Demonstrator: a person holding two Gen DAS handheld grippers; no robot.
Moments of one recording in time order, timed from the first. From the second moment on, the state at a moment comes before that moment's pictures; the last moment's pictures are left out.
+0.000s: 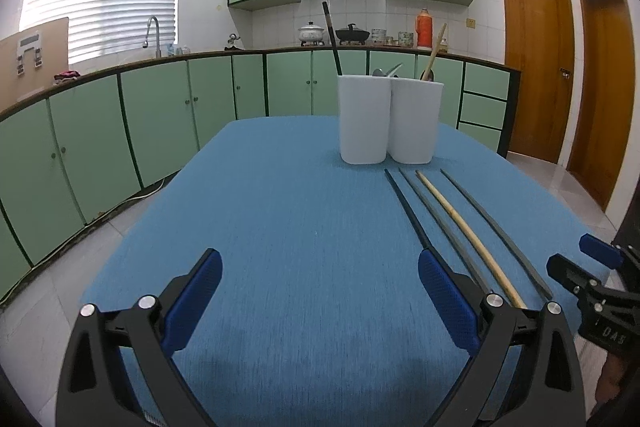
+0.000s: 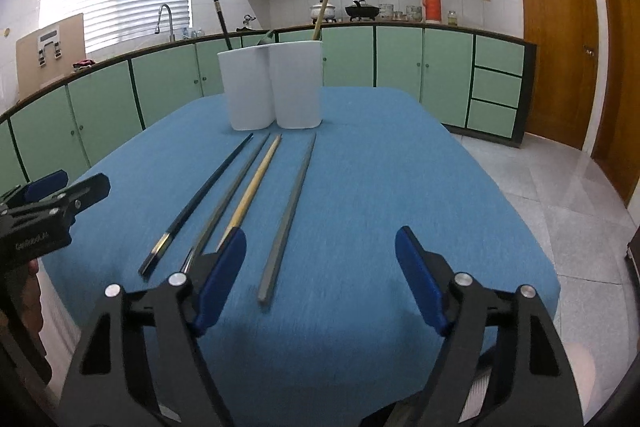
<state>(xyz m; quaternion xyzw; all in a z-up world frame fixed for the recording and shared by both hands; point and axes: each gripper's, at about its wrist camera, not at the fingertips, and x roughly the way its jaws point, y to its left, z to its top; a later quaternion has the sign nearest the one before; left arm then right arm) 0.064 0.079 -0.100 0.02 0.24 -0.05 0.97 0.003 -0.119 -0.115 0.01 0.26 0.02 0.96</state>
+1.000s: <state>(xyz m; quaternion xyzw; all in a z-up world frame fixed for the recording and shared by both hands) 0.032 0.058 -0.108 0.02 0.25 -0.07 0.97 -0.018 -0.096 -0.140 0.00 0.23 0.02 0.97</state>
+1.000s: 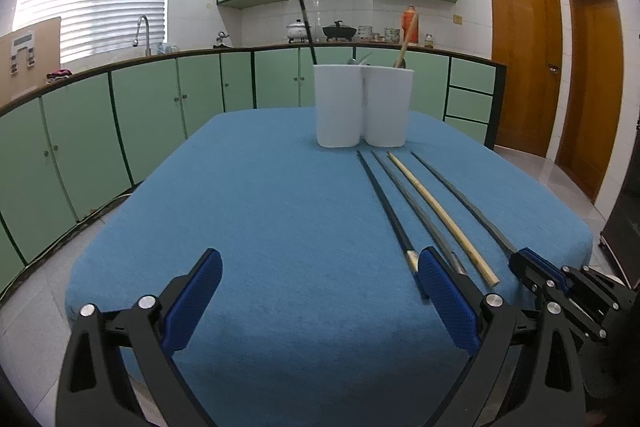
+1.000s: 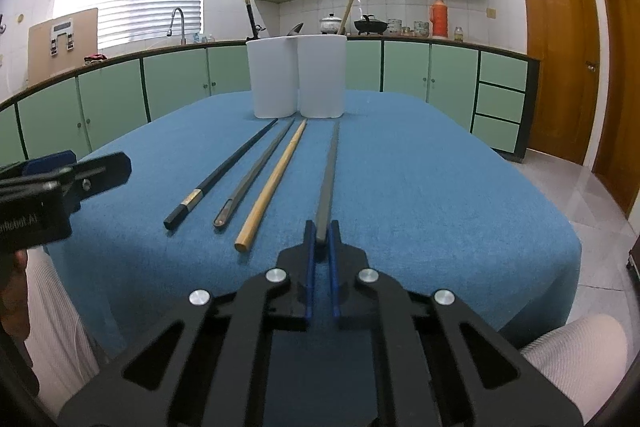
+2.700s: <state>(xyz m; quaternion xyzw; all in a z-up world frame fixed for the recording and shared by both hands) 0.015 0.020 -0.064 0.03 0.19 -0.09 0.98 -0.029 -0.156 -0.072 0.02 0.16 0.02 0.99</state>
